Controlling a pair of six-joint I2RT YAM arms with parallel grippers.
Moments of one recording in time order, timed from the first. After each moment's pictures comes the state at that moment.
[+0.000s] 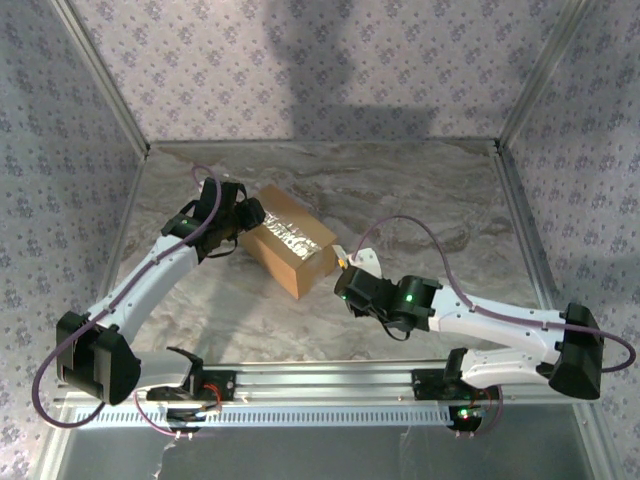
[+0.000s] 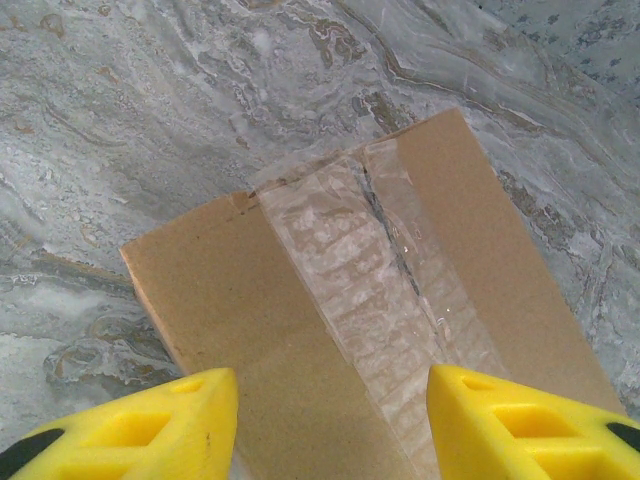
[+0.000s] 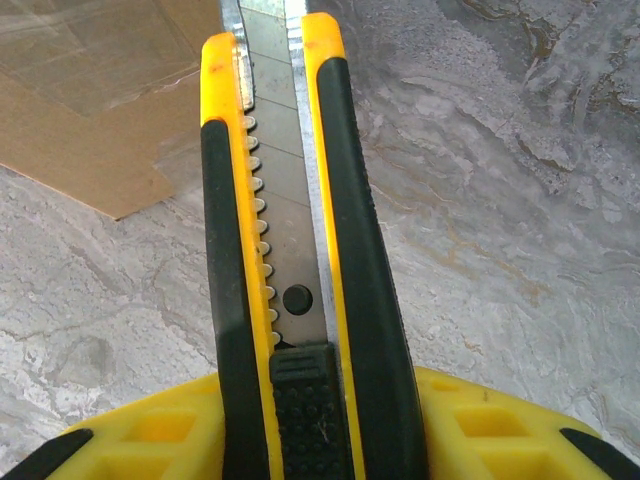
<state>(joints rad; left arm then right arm) -0.43 1.28 1.07 -0.55 -0.09 -0.75 1.16 1.17 0.91 -0.80 0.45 0.72</state>
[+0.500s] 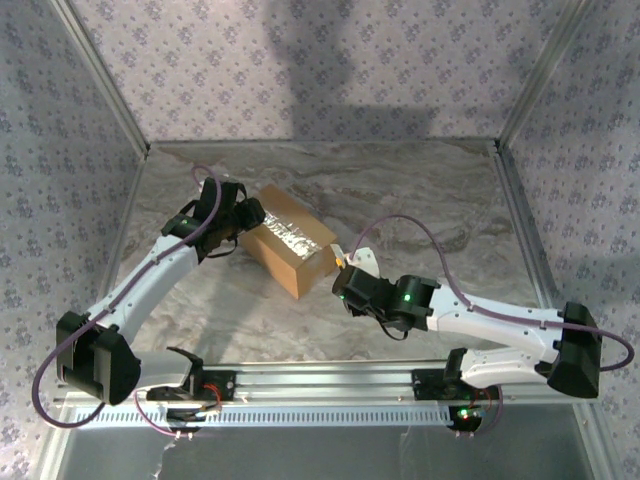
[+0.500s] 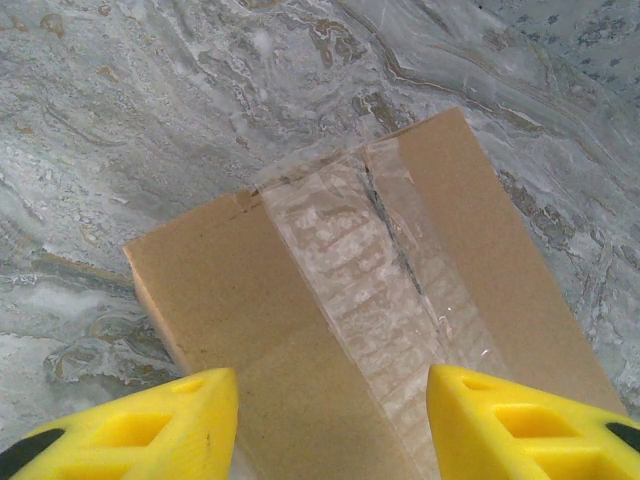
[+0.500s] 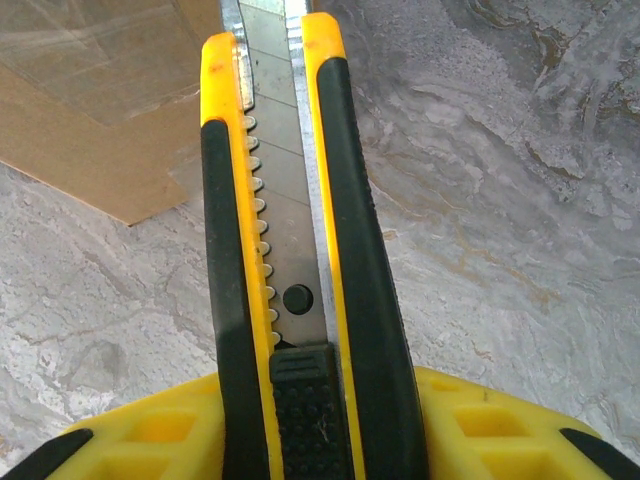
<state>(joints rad) -0.43 1.28 1.07 -0.55 -0.09 -0.75 1.17 1.18 0.92 -0.79 0.45 0.72</state>
